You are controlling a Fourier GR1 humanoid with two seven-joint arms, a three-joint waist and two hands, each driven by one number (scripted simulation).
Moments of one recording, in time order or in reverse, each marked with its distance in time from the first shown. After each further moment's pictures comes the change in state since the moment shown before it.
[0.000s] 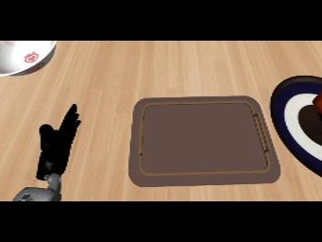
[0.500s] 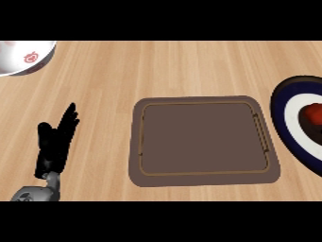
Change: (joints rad) left arm -0.008 -0.006 0.022 0.001 -0.009 -0.013 0.008; right arm -0.040 -0.074 -0.023 0.274 -0.092 0.175 -0.177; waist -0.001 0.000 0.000
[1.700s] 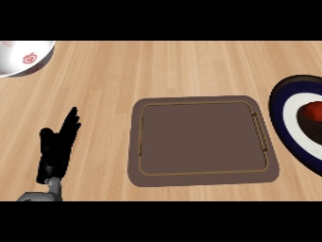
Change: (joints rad) left arm 0.039 -0.035 0.006 -0.028 -0.039 -0.015 -0.001; right arm 0.086 -0.018 -0.356 0.098 -0.639 0.285 -0.536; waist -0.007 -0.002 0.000
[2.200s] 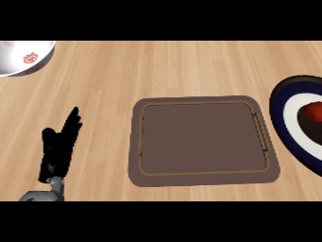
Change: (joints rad) left arm -0.006 -0.027 0.025 0.022 -0.021 -0.021 -0.018; right arm 0.007 0.029 0.062 0.050 0.030 -0.104 -0.068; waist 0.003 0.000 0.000
